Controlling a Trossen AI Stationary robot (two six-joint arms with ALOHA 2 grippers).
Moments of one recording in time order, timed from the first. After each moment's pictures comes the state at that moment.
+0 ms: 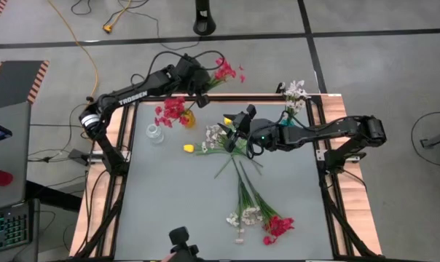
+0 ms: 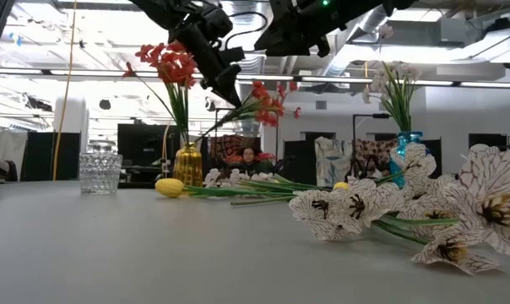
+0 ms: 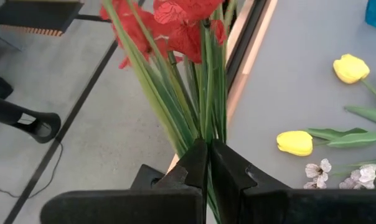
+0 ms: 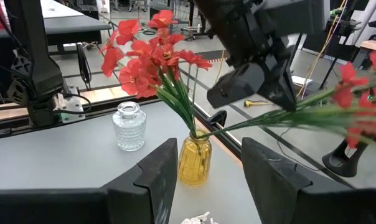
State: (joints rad) left arm 0.65 1.71 1.52 -0.51 -0.04 0.33; right arm -0.02 1.51 1.06 0.24 0.55 0.03
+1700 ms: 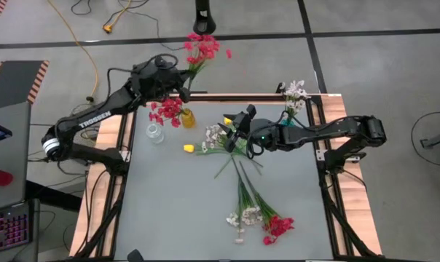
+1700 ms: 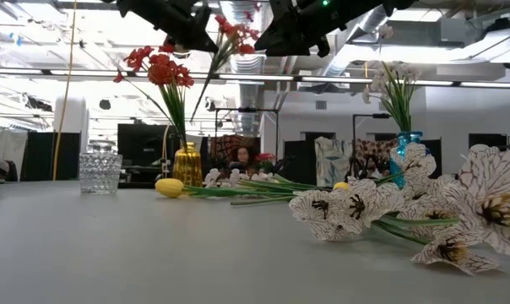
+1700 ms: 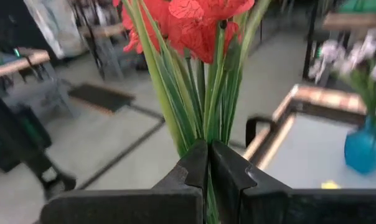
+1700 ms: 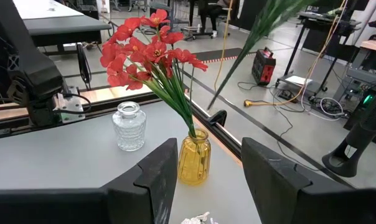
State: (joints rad) left arm 0.65 1.24 1.12 -0.04 -0.08 0.13; right arm -0.02 1.51 1.06 0.24 0.55 0.03
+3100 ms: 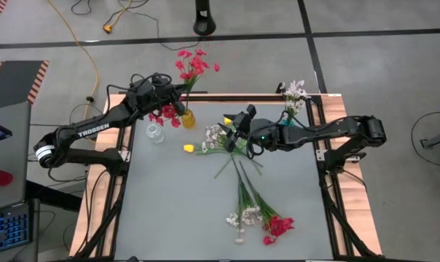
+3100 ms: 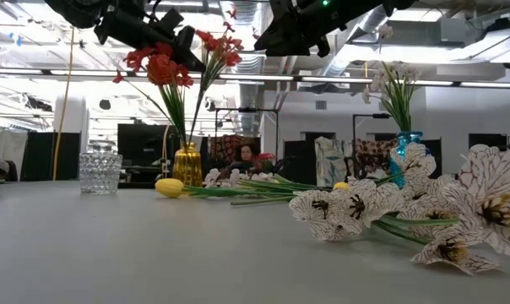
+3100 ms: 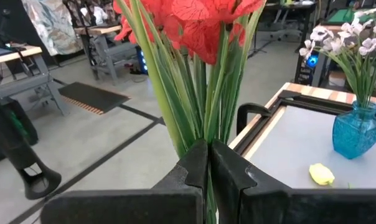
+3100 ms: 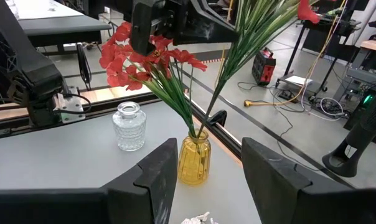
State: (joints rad) left arm 0.66 1.12 0.79 0.17 -0.05 0.09; right arm -0.02 1.51 1.06 0.24 0.55 0.03
